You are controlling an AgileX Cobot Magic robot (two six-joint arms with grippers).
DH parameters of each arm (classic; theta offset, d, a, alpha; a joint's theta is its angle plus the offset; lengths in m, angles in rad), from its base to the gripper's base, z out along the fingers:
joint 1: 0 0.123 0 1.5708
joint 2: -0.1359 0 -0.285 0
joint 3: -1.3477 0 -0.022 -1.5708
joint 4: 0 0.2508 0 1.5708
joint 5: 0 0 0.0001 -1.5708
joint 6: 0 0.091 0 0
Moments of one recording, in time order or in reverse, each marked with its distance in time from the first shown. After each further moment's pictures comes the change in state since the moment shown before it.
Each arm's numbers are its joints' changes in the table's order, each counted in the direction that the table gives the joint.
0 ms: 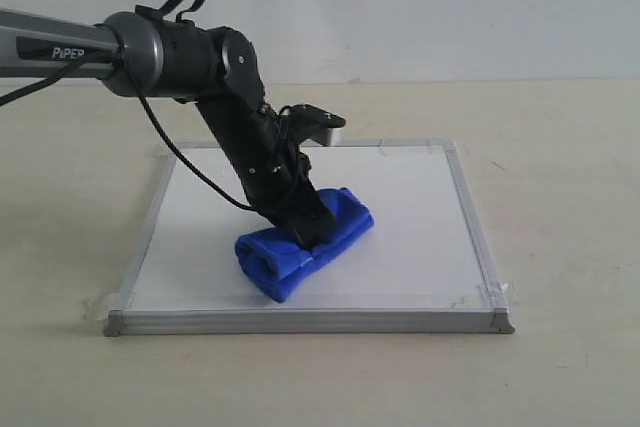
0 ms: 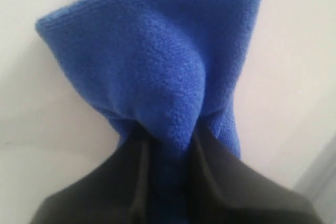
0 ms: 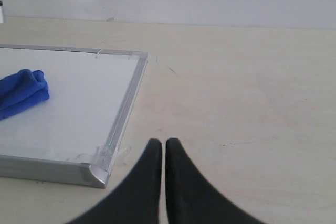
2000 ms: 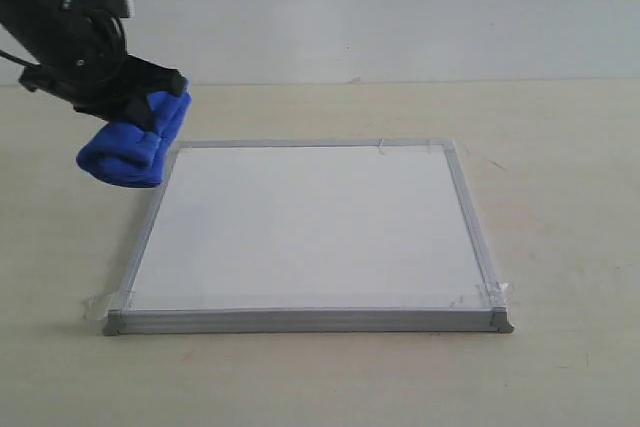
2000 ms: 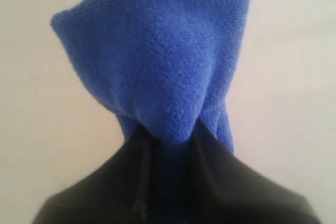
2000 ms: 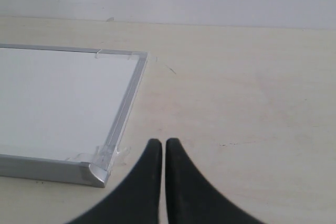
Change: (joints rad) left arm 0.346 0.360 -0.183 0.299 0.167 -0.562; right arm 0.000 0.000 0.000 0.000 0.000 0.000
